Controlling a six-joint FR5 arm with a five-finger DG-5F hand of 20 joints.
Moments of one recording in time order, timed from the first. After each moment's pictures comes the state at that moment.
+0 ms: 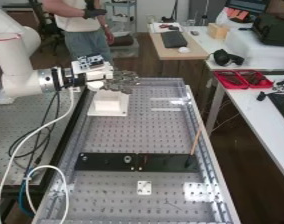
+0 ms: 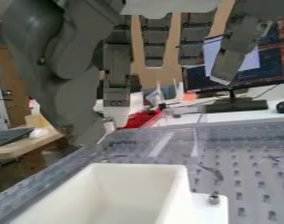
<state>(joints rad) 1.73 -1.72 -2.27 -2.34 -1.80 -0.63</state>
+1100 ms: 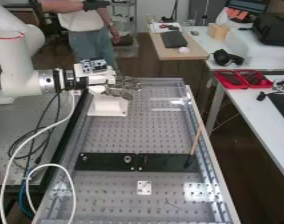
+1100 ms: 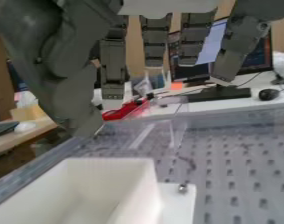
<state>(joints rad) 1.65 -1.72 -2.21 -2.45 -1.80 -0.61</state>
